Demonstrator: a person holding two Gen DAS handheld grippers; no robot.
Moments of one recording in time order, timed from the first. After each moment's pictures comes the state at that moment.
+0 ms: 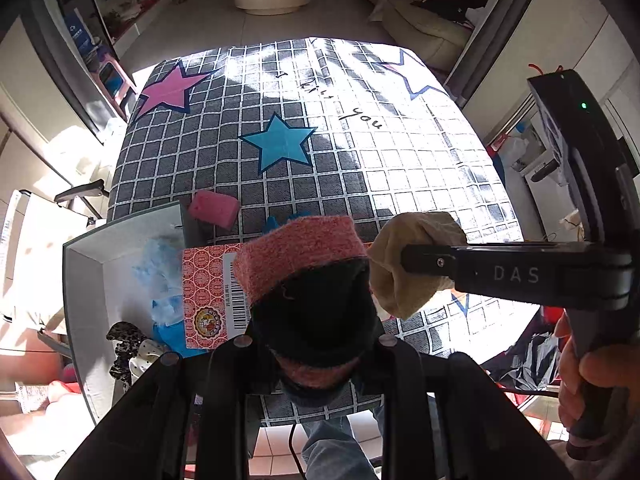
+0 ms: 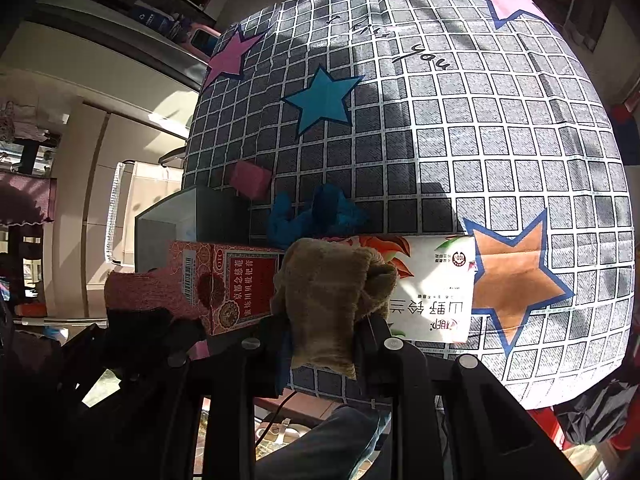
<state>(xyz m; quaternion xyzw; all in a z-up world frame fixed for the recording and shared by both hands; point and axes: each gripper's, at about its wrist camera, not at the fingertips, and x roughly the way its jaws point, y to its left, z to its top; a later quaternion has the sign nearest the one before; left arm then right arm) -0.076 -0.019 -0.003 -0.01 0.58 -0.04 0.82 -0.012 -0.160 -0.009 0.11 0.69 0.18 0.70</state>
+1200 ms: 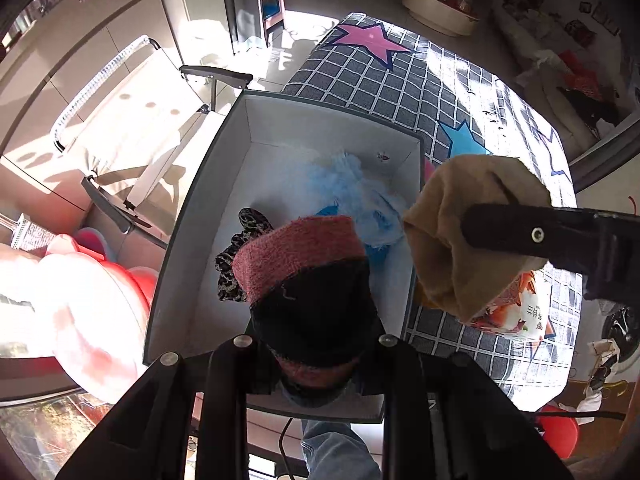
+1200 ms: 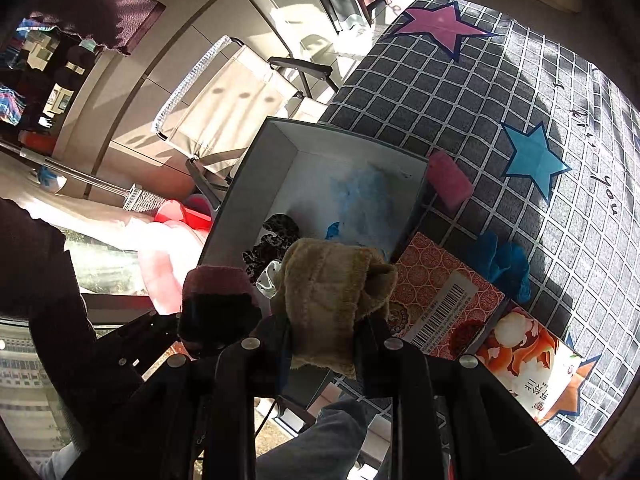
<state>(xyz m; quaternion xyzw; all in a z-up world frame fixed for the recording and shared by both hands) -0.170 0.143 -0.039 -0.17 0.58 0.19 0.78 -0.049 0.061 0.017 -0.10 0.66 0.37 0.65</state>
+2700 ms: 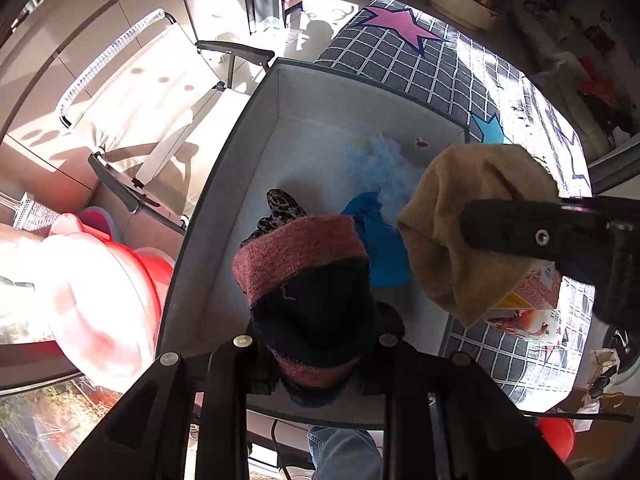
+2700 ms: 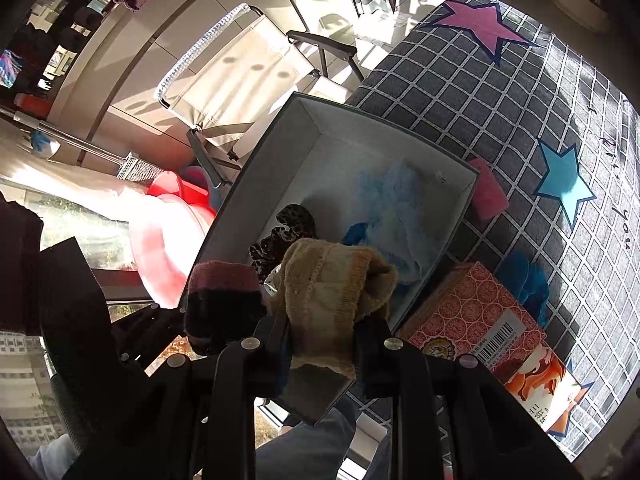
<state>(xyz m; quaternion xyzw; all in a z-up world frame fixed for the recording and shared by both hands) -0.176 0.170 -0.062 -0.19 0.60 0.21 0.75 -0.058 0.105 -0.004 -0.15 0.67 0.38 0.62</state>
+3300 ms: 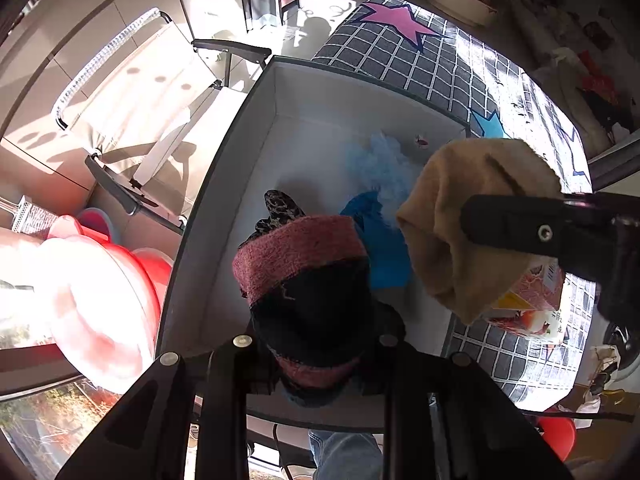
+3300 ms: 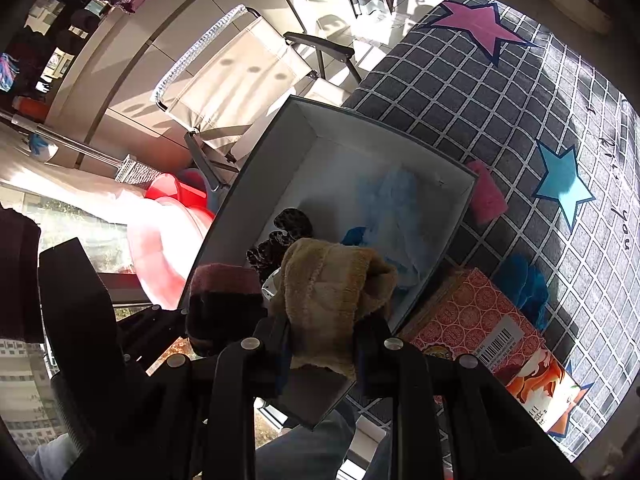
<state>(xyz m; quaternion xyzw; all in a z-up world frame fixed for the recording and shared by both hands) -0.174 0.171 -0.064 -0.19 0.61 0.21 0.74 -0.055 0.106 -0.006 -0.15 0.67 0.38 0.63</state>
